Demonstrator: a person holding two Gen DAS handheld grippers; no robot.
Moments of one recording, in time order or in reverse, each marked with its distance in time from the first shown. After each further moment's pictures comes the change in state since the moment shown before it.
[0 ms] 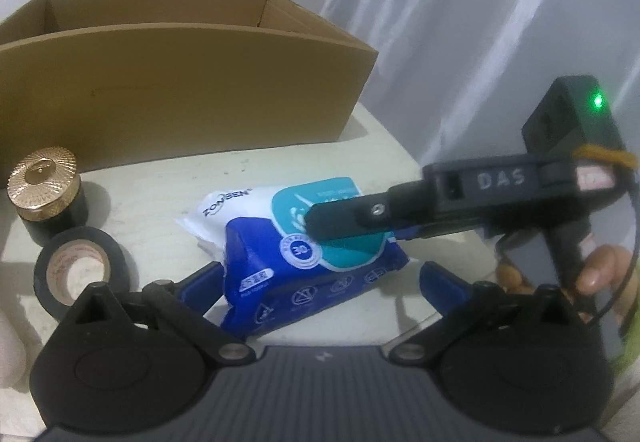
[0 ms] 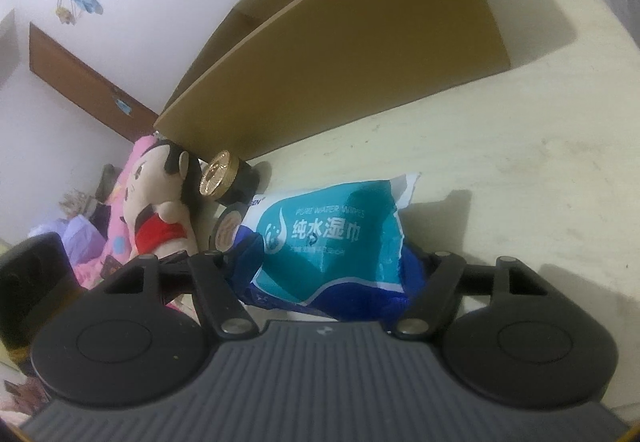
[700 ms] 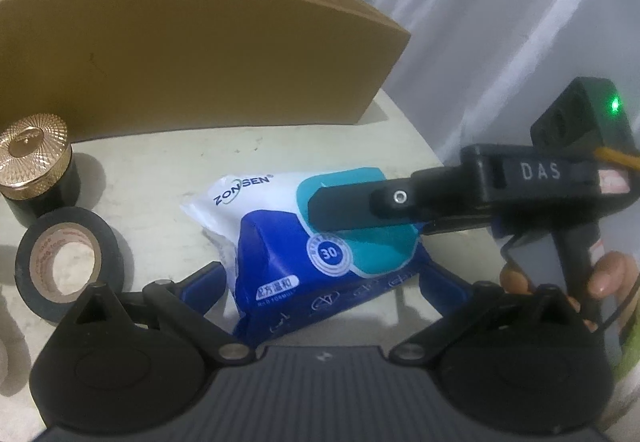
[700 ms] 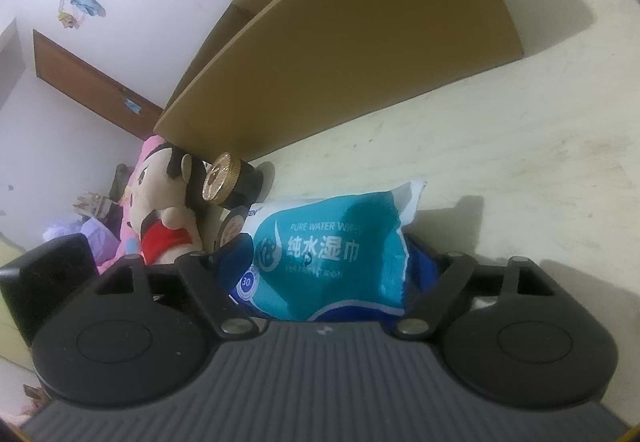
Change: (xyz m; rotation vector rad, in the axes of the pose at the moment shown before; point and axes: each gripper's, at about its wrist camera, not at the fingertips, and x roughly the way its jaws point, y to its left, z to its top) left arm 0.036 0.010 0.010 -0.085 0.072 -0.019; right arm 0.017 -0.009 0.013 0.030 0.046 0.045
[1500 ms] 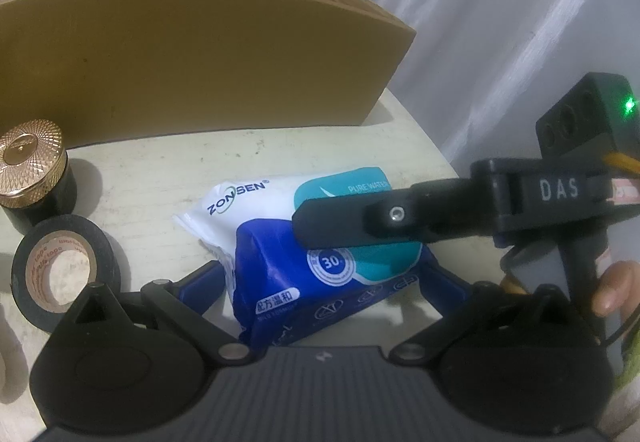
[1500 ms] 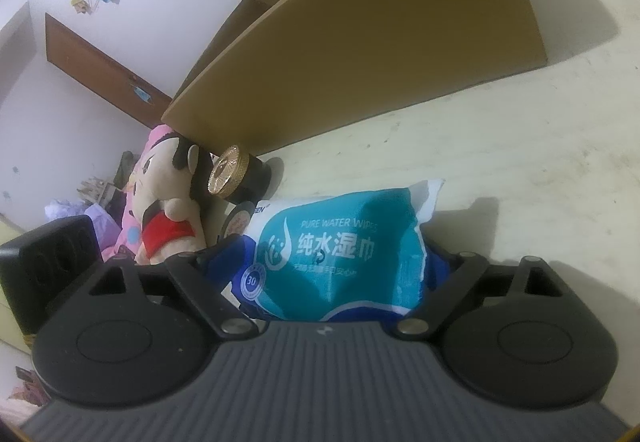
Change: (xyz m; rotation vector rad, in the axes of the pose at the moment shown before) left arm 0.016 -0.021 0.000 0.013 -0.007 0.026; right arm 0.007 0.006 0.000 -0.059 0.000 0.015
